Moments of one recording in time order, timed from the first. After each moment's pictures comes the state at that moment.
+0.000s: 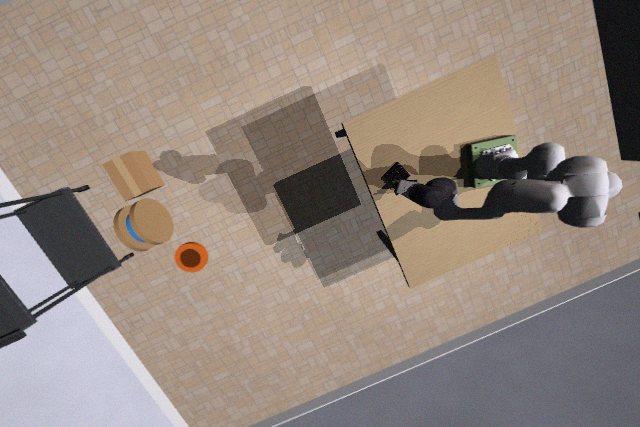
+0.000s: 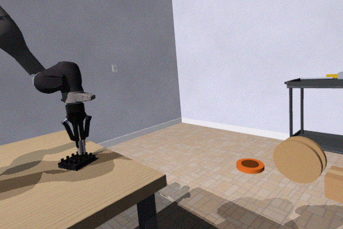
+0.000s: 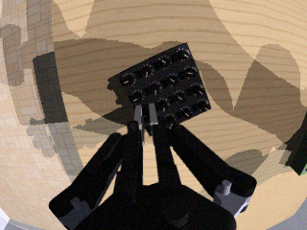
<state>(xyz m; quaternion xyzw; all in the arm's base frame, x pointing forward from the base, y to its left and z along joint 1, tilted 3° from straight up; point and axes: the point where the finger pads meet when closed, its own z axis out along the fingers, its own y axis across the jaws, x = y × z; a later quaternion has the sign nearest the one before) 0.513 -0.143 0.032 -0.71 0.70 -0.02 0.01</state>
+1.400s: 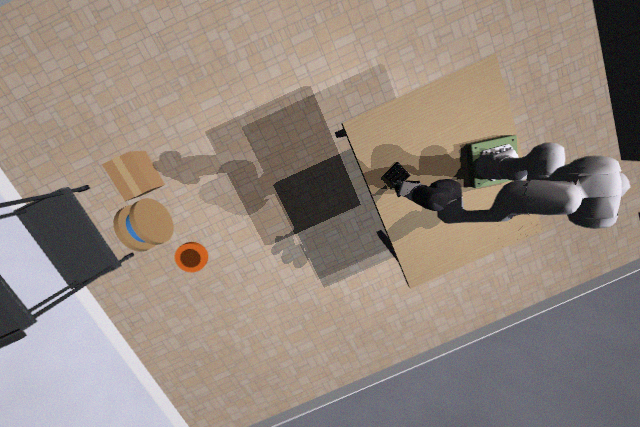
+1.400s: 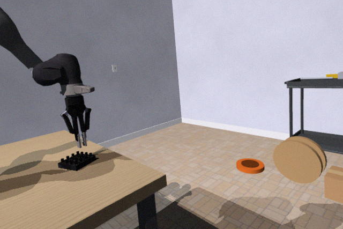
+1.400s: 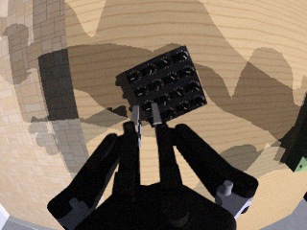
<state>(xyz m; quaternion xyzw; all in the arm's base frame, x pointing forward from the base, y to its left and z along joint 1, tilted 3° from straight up) 0.516 -0.143 0.065 -0.72 0.70 -0.03 0.01</state>
